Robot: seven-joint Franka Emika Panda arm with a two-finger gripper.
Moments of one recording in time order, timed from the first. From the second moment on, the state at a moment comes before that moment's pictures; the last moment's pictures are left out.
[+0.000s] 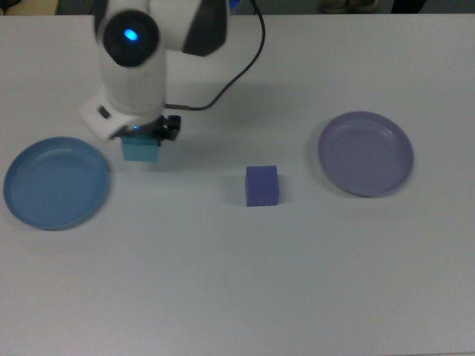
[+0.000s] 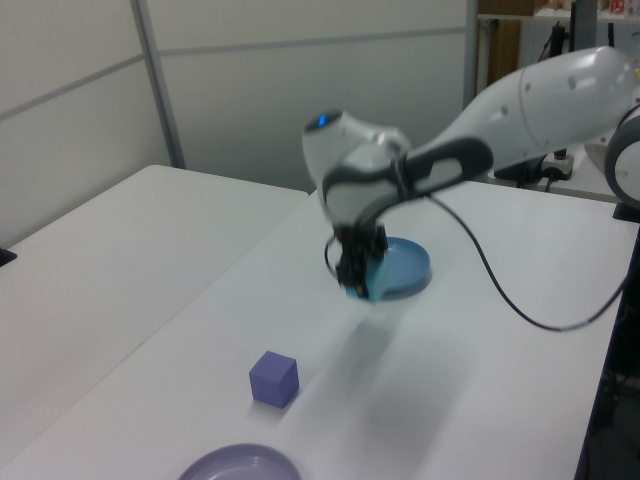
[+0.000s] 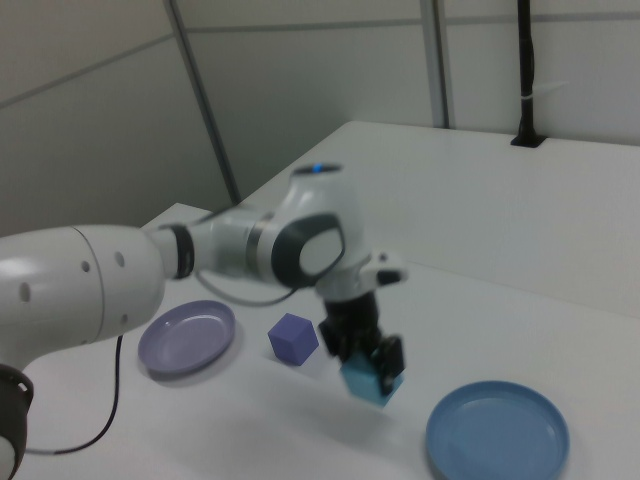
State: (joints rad) arm -0.21 0.36 0.17 -1.64 -0.22 1.89 0.01
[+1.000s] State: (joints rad) arm -0.38 0.53 0.11 -1.52 -0.18 2.05 -0.20
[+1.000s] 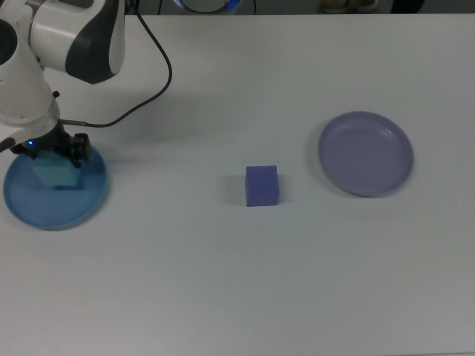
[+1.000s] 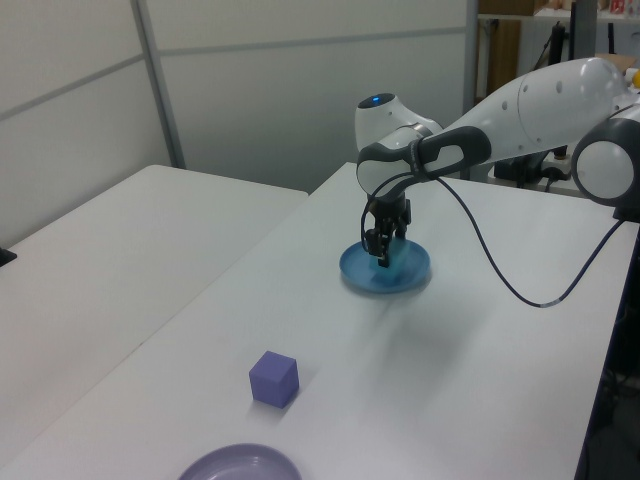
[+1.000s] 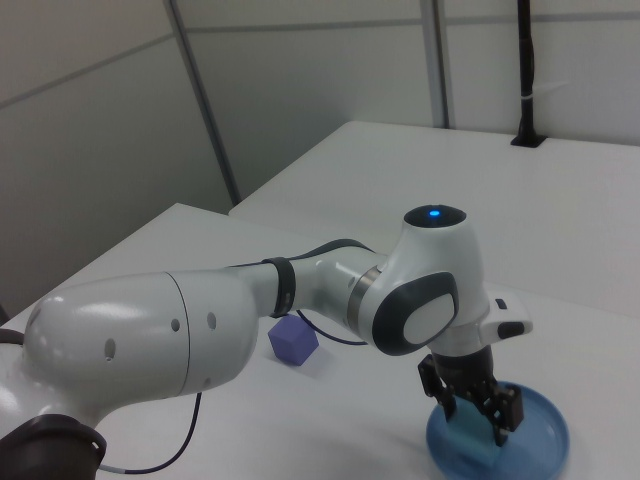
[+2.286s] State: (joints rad) arm 0.09 0.46 0.13 -1.50 -0.17 2.05 0.21
